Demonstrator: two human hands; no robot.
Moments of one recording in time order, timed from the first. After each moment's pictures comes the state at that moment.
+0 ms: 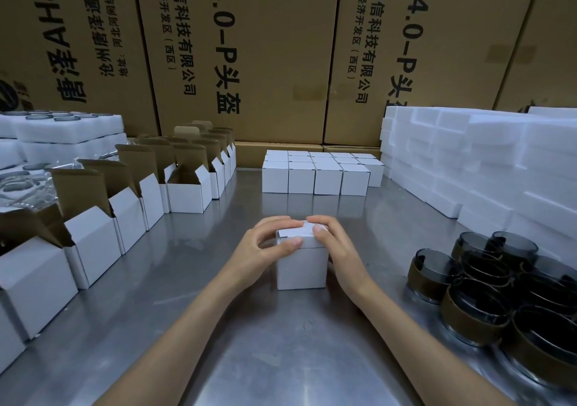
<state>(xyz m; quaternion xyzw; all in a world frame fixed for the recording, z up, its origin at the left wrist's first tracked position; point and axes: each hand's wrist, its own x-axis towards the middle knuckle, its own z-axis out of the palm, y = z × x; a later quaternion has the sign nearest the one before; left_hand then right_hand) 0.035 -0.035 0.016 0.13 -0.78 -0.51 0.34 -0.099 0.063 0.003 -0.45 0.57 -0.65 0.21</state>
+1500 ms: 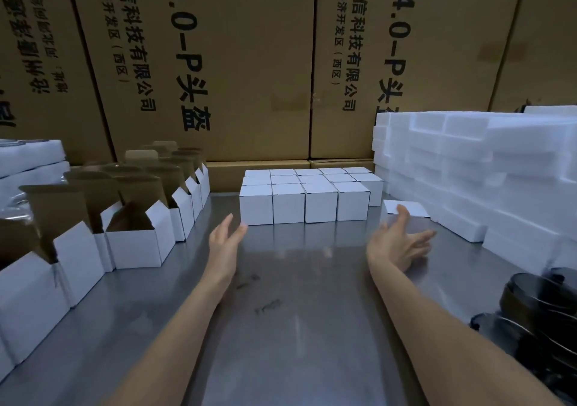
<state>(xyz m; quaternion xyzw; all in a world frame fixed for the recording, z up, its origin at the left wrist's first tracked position) -0.066 -0.185 -0.003 0.31 -0.68 -0.53 0.40 -0.280 -0.039 -0.004 -0.01 0.83 -0.55 -0.12</state>
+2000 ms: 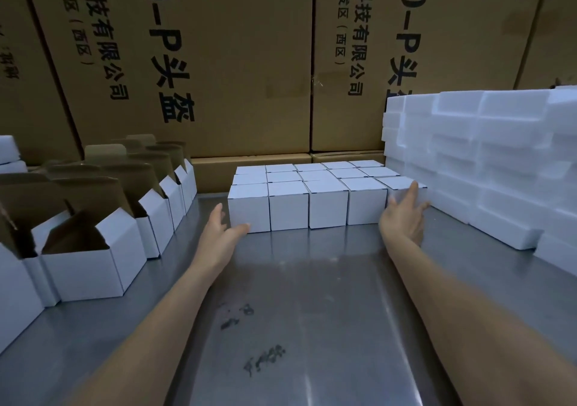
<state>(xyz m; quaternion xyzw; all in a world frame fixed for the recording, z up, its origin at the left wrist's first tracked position) -0.123 -0.263 -0.009 0.31 -0.71 -0.51 0.38 -0.365 -0.095 -0.002 -0.07 0.85 -0.51 -0.10</state>
